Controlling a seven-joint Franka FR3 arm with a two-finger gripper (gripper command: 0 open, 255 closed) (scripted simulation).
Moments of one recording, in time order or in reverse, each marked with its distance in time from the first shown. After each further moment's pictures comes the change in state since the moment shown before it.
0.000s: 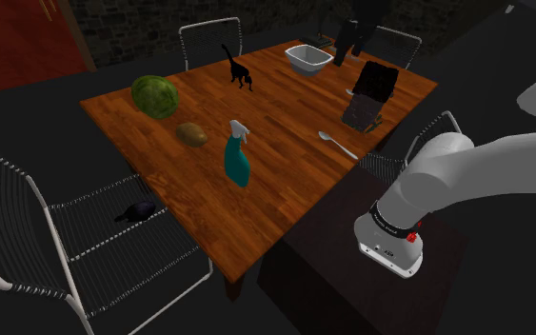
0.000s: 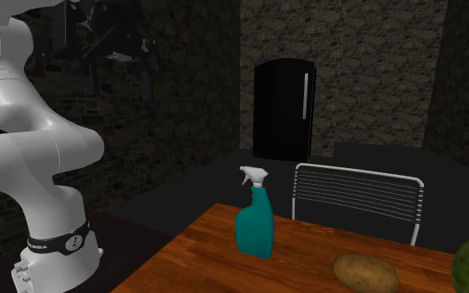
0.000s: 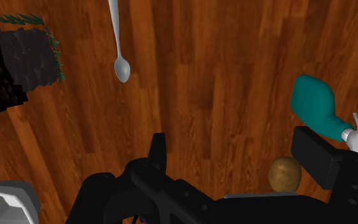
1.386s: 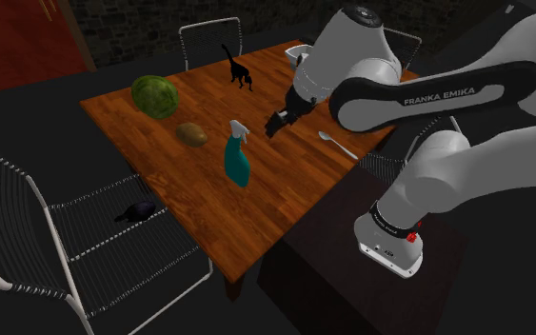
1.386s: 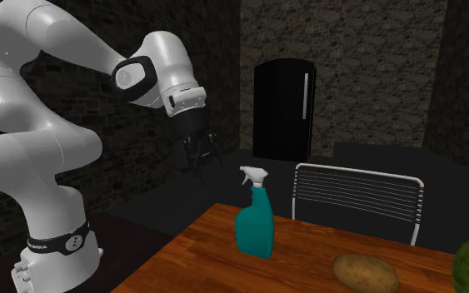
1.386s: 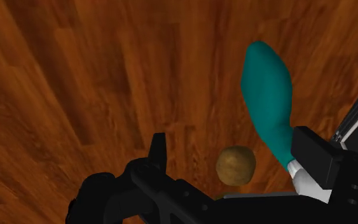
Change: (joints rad) arm 0.120 0.047 0.359 -0.504 0.173 0.821 0.364
